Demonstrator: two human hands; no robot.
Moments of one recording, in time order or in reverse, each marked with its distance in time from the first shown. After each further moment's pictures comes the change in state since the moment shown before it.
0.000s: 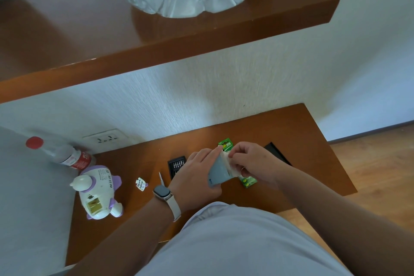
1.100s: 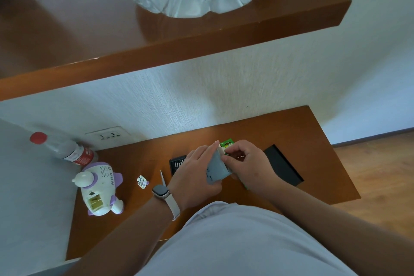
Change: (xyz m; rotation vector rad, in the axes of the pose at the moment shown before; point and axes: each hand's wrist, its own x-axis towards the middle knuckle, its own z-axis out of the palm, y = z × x) left_hand 0.002 0.006 -0.006 -0.096 0.077 -0.113; right_hand 0.009 0.016 0.022 -0.221 0.319 -0.377
